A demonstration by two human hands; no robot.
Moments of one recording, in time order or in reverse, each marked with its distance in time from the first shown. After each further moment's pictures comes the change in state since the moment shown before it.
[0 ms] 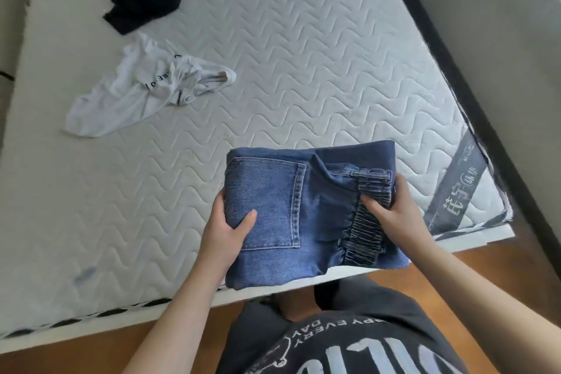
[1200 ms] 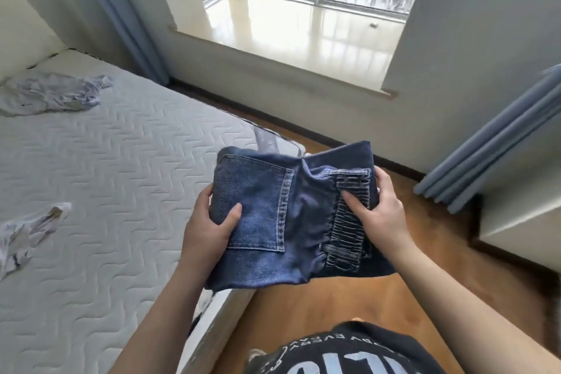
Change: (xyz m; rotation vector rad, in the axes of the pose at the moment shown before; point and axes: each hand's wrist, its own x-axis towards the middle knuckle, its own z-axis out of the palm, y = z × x) left_hand -0.226 0.093 0.086 0.204 -0.566 0.645; right_hand -0.410 0.017 -0.120 0.182 0.915 0.082
